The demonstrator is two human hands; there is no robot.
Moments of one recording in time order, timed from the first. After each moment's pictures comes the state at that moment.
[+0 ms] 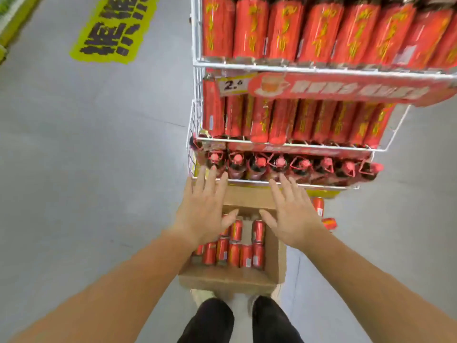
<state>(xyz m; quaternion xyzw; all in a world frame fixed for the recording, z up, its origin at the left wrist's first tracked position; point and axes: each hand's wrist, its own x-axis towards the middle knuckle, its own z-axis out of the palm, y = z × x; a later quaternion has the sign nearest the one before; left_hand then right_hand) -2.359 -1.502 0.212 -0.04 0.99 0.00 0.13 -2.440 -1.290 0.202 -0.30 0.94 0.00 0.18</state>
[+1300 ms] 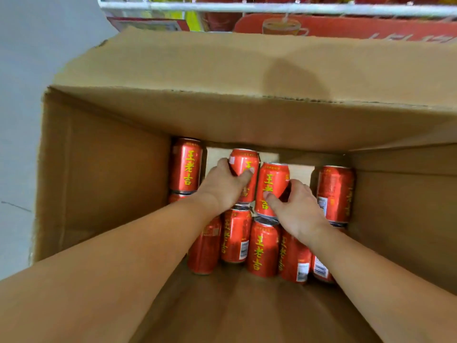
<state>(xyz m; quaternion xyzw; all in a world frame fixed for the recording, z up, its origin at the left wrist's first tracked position) -2.362 -1.504 -0.404 -0.38 0.75 0.42 0.34 -2.389 -1.332 -0.409 0.06 0.86 -0.23 0.46</state>
